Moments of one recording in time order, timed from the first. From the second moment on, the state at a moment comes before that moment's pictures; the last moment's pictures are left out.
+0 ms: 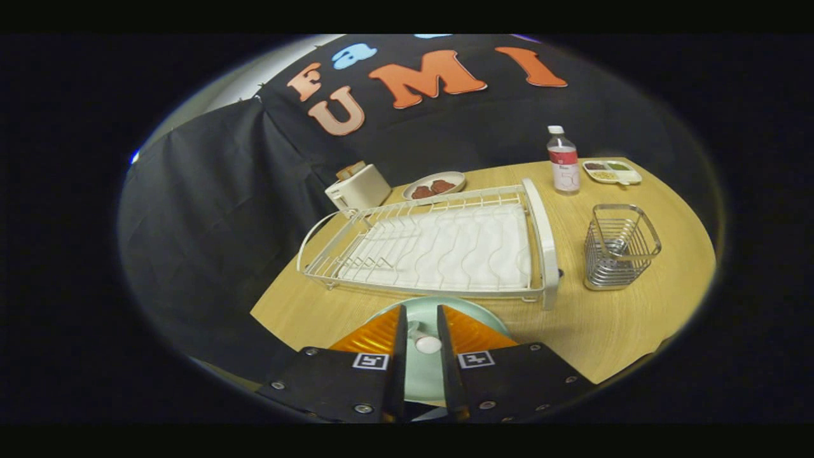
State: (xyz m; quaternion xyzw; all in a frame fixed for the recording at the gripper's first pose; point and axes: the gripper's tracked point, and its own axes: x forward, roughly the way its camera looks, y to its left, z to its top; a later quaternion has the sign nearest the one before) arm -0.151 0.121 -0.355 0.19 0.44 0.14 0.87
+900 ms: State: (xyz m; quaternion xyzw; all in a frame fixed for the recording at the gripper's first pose) arm -0.063 0.033 -0.198 0.10 0.24 0.05 0.96
